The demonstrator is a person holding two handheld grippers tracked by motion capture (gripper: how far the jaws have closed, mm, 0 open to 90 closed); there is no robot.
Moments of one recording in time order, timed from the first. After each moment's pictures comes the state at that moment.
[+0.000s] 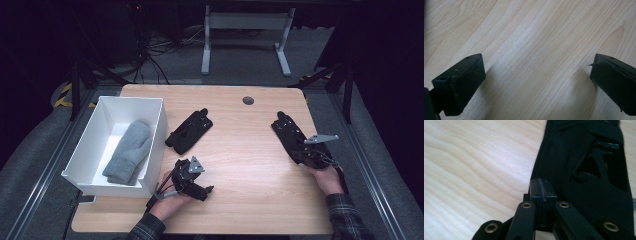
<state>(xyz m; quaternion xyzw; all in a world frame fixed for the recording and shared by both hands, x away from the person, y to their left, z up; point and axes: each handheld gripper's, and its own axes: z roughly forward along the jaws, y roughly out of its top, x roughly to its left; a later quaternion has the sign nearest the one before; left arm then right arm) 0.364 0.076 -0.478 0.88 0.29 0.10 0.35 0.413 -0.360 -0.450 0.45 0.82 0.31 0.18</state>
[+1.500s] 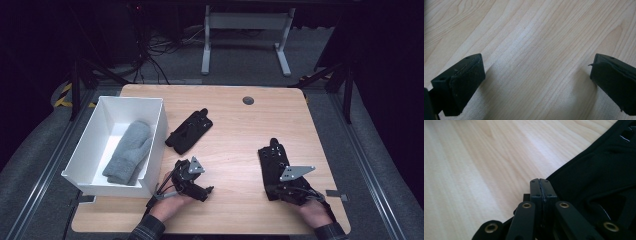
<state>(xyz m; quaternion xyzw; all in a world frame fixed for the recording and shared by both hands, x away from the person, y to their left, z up) 0.362 0.076 -0.478 0.89 0.28 0.10 0.35 0.319 -0.273 -0.453 0.31 0.88 0.34 0.08</state>
